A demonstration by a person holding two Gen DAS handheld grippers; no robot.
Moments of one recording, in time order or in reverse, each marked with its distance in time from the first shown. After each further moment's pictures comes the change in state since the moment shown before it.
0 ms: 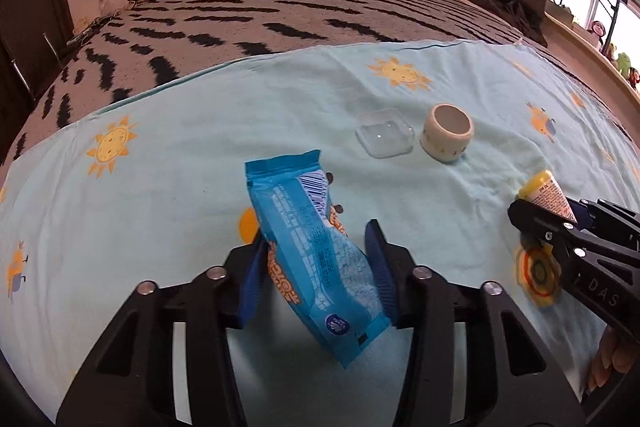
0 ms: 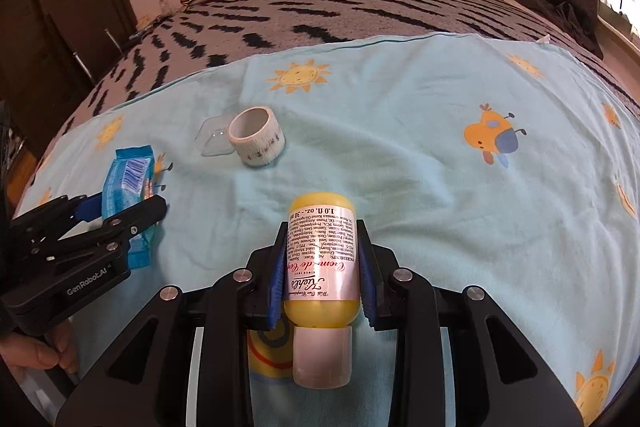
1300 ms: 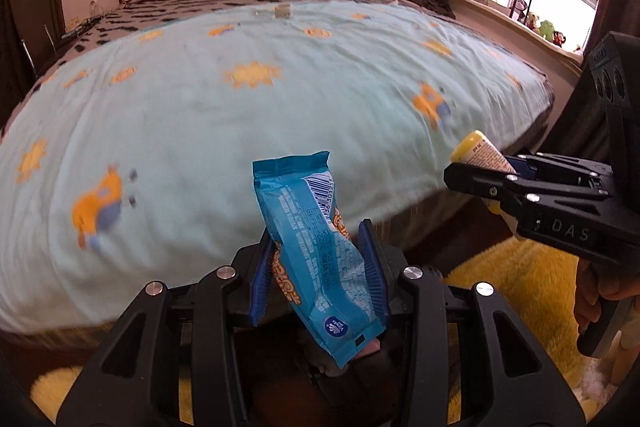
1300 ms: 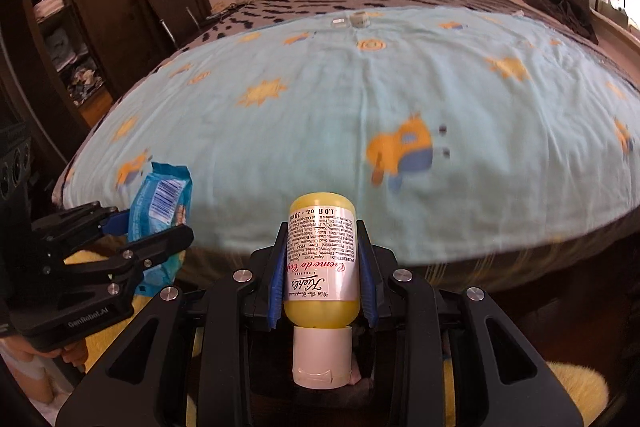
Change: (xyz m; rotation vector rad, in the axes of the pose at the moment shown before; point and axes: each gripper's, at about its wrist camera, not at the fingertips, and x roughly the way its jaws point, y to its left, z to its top) left arm -0.223 -0.086 -0.294 0.056 -0.049 -0.145; right arm -0.201 0.021 -0.270 -0.100 -0.022 0.150
